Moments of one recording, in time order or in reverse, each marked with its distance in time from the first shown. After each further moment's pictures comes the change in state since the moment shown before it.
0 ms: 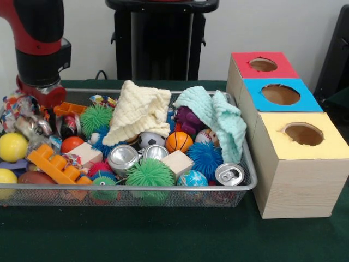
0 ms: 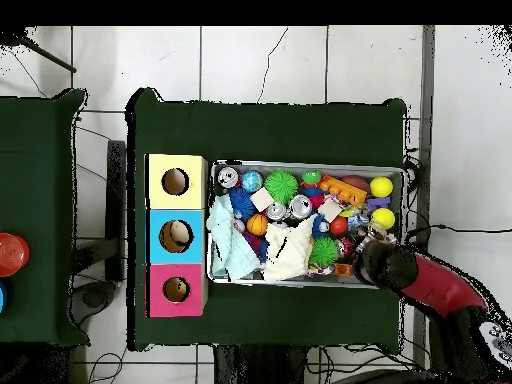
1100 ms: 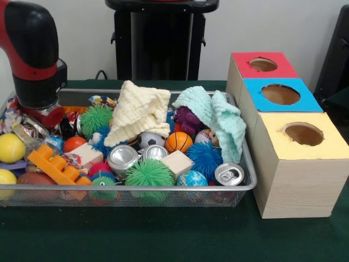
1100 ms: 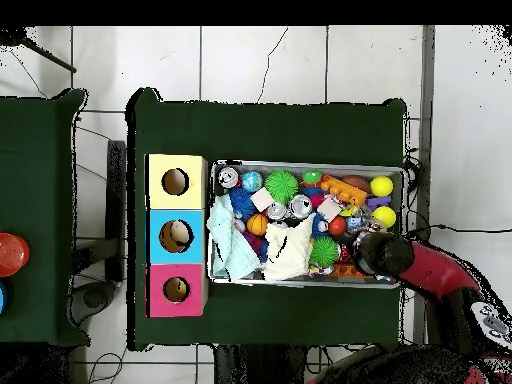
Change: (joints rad) arm 0.016 0.081 0.009 -0.097 -0.060 0.075 0.000
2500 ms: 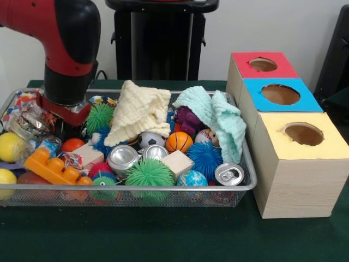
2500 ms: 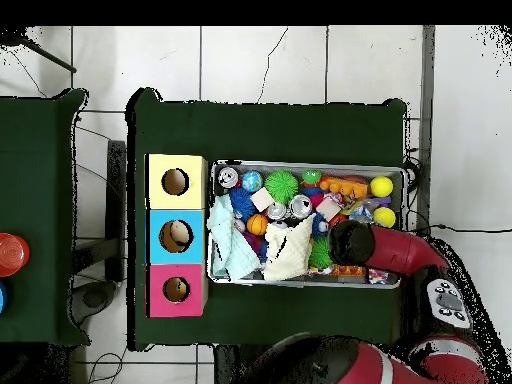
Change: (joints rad) arm 0.202 -0.050 -0.102 0.006 0.010 -0.027 0.000
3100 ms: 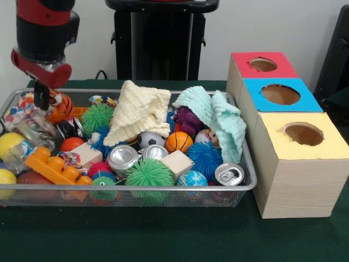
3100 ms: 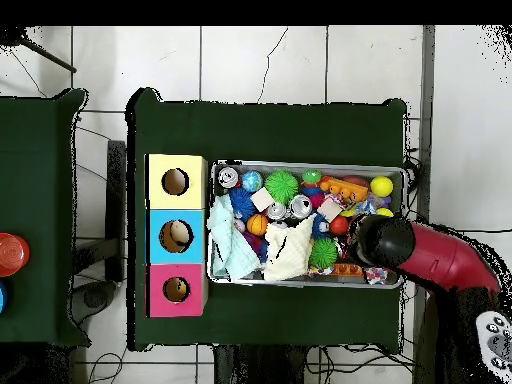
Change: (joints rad) arm -0.046 -0.224 0.034 0.053 0.051 0.188 0.000
